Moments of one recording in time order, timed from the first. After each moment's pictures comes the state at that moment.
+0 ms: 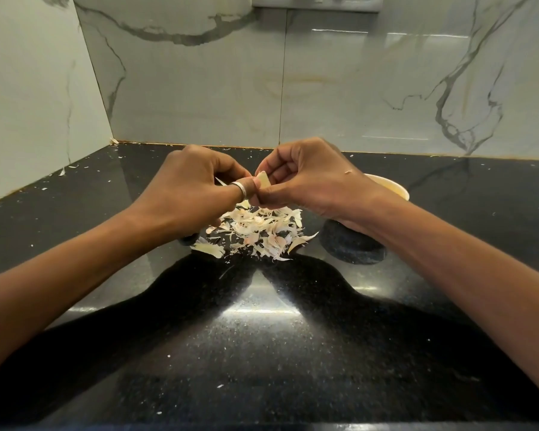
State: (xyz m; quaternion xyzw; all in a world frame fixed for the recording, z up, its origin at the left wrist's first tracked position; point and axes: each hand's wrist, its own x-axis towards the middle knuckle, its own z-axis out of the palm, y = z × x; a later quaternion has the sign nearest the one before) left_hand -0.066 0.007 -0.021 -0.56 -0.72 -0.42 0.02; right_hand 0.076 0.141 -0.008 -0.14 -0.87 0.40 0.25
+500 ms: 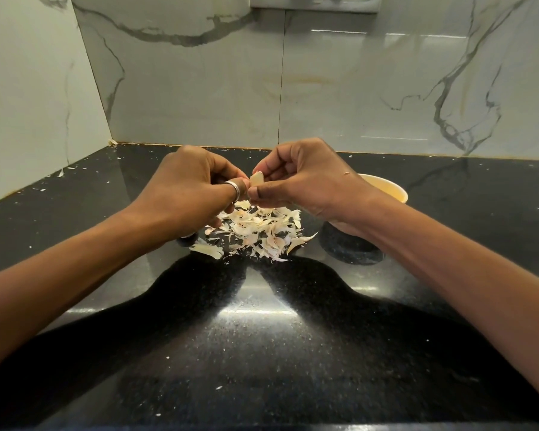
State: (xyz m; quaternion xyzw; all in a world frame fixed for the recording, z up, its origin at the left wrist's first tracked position) left_hand -0.064 0.007 -0.020 -0.52 -0.73 -0.44 -0.03; right_hand 0.072 0.142 -0.013 -0.14 -0.82 0.49 0.25
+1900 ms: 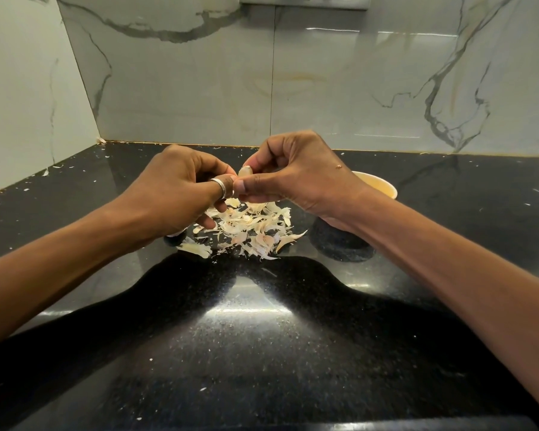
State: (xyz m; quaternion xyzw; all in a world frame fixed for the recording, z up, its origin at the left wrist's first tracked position) left_hand -0.063 0.007 -0.021 -0.52 -0.70 -0.48 -0.09; right_hand 0.074 0.144 -0.012 -0.10 -0.81 0.51 0.27
